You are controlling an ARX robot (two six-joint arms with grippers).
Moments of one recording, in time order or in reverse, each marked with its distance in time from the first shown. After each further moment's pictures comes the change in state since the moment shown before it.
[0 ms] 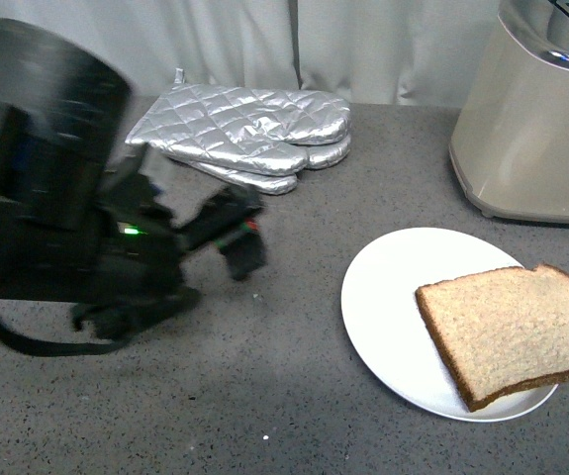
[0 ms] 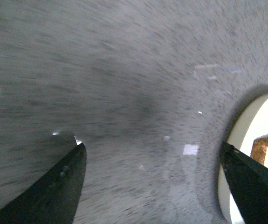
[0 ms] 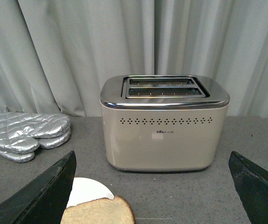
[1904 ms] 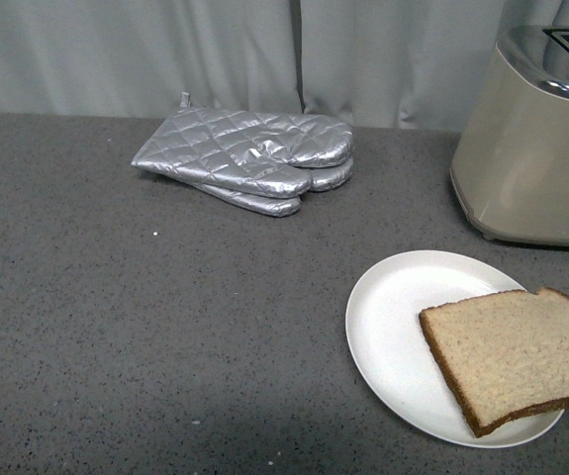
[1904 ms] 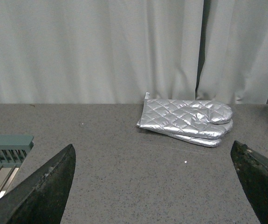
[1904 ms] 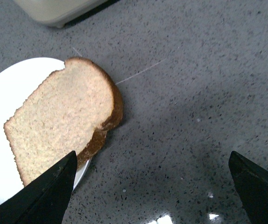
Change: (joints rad) left arm 0.285 -1.940 -0.705 -0.372 -0.222 0.708; right arm 0.171 1.164 0.014 0.417 0.256 0.592
